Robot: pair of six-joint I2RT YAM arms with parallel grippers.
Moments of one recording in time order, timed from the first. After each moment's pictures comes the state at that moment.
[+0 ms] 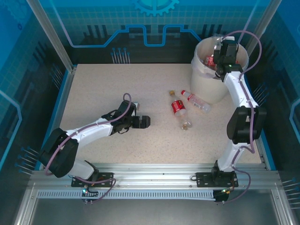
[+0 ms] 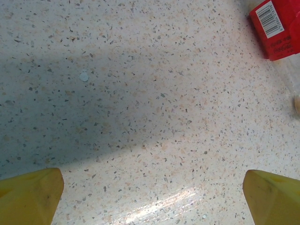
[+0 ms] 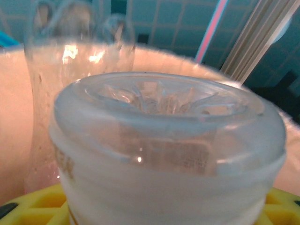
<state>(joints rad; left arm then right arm) -0.55 1.44 0.78 -0.23 0.09 -0.54 -0.03 1.86 1.76 -0.32 0.33 -0.04</state>
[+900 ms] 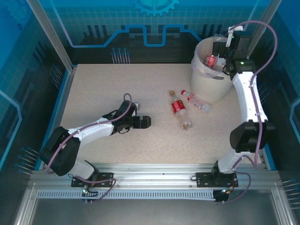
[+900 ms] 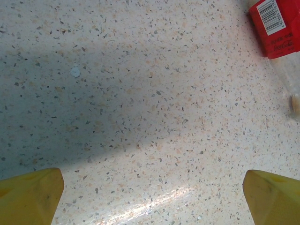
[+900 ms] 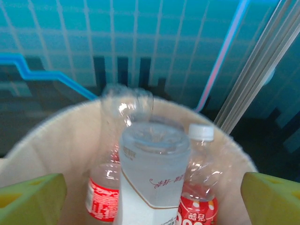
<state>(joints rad) -0.55 1.46 0.78 -0.21 0.12 -0.56 -0.03 1.67 1.87 -0.51 0.19 -0.06</state>
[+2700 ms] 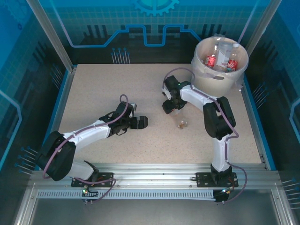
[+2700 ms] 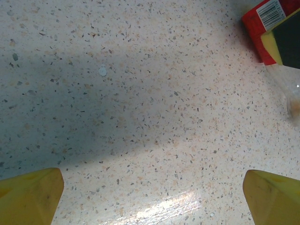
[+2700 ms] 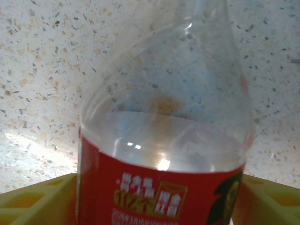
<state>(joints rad) -0.54 1.40 0.74 -0.22 0.07 -0.56 0.45 2.06 1.57 -0.84 0.09 -0.07</state>
